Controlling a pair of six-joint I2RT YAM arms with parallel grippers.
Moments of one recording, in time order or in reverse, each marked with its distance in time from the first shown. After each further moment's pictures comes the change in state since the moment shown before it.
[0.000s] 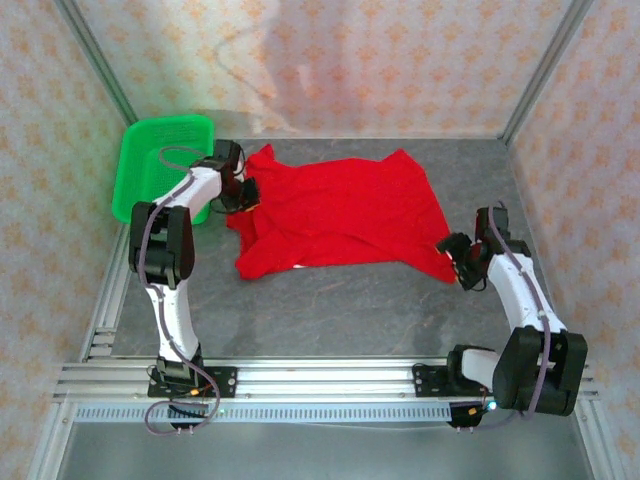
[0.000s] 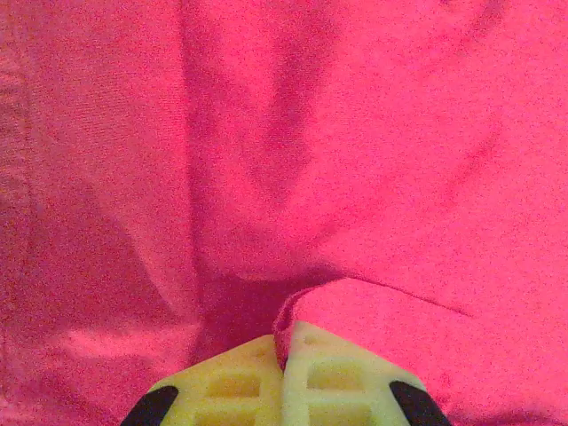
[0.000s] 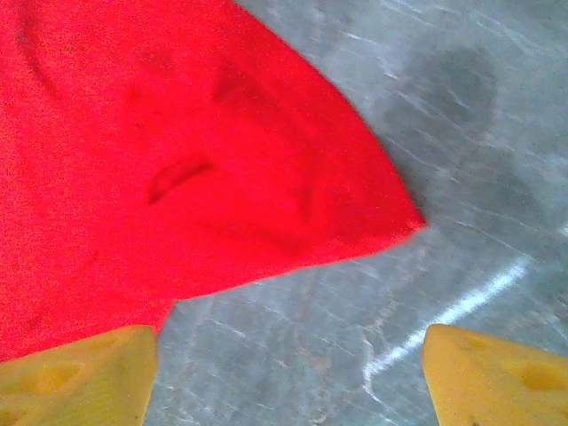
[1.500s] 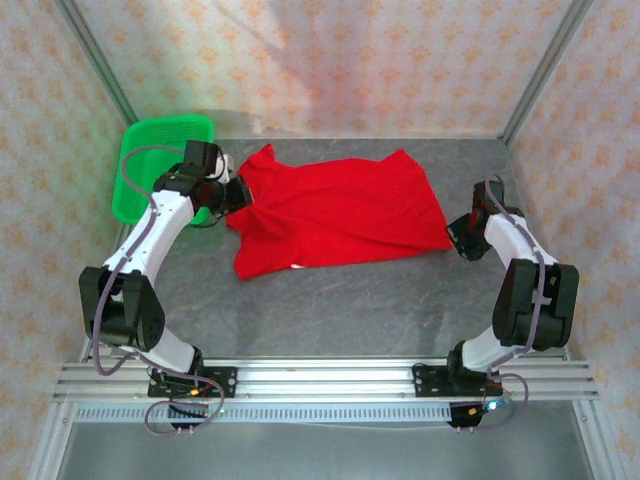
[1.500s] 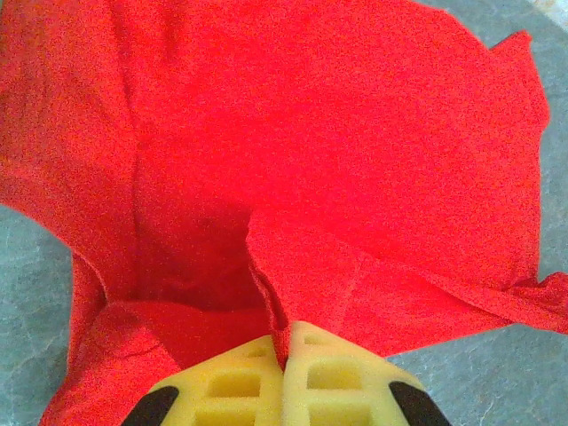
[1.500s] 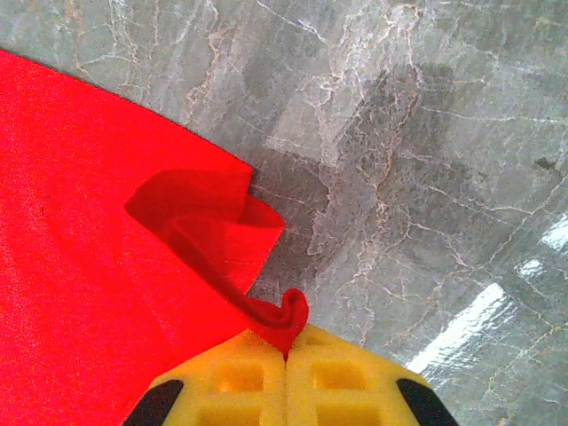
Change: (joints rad) left arm -0.013 -0.483 -0.247 -0.045 0.093 0.026; right arm -0.015 0.358 0.230 0.090 0.102 0.015
